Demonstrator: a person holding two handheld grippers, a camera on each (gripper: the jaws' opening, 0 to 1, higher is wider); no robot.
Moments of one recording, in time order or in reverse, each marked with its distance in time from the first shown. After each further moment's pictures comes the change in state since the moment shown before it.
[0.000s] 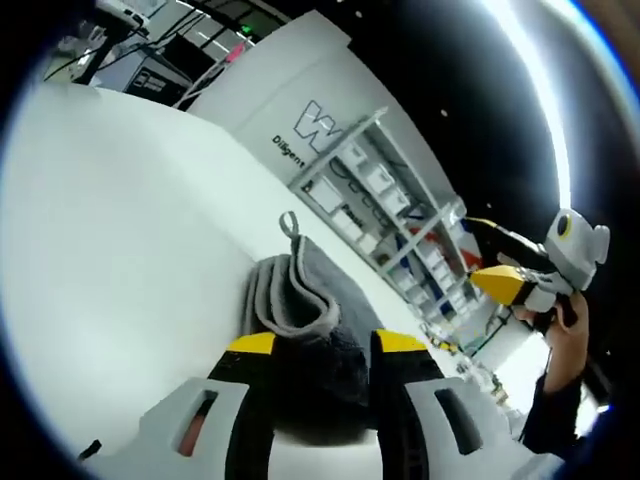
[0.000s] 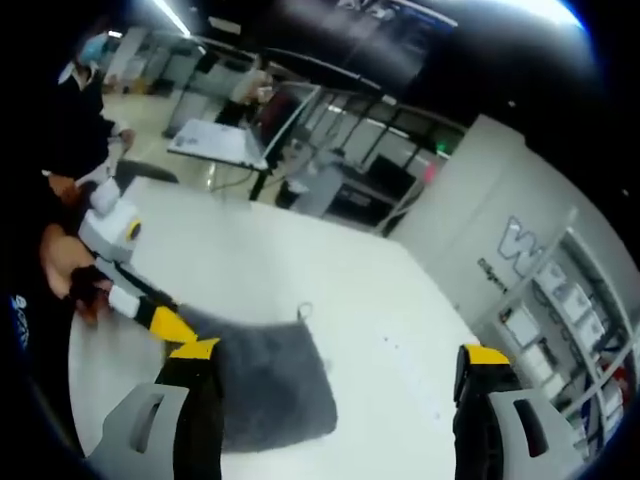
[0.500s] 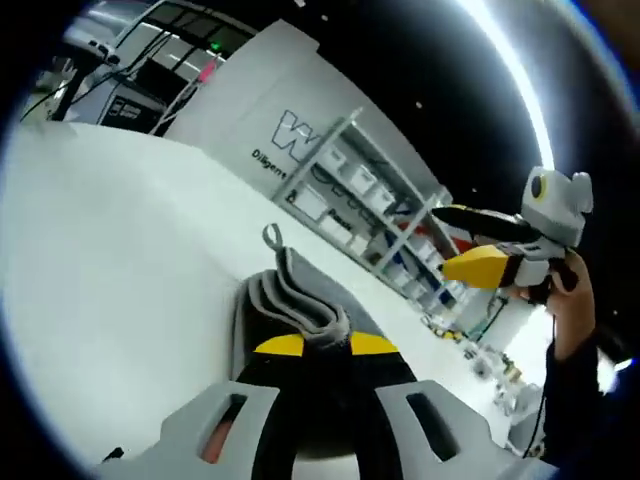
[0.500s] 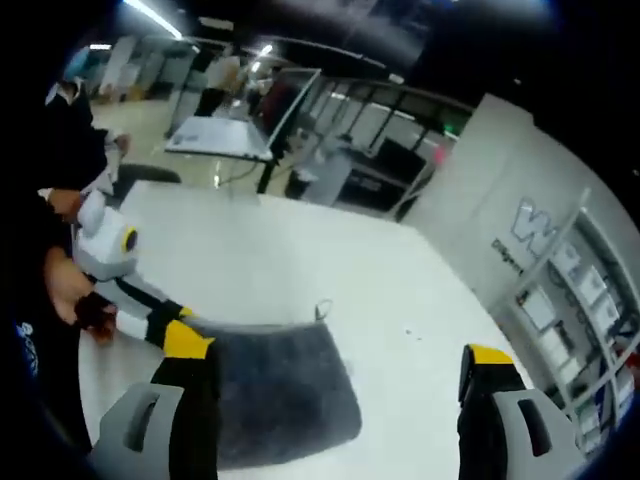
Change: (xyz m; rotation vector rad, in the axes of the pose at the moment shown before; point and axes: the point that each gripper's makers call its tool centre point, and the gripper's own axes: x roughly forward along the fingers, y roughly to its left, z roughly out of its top) left arm 0.002 -0.020 0.004 0.179 -0.043 -0.081; right arm 0.026 0.015 0.000 0.059 0.065 0.065
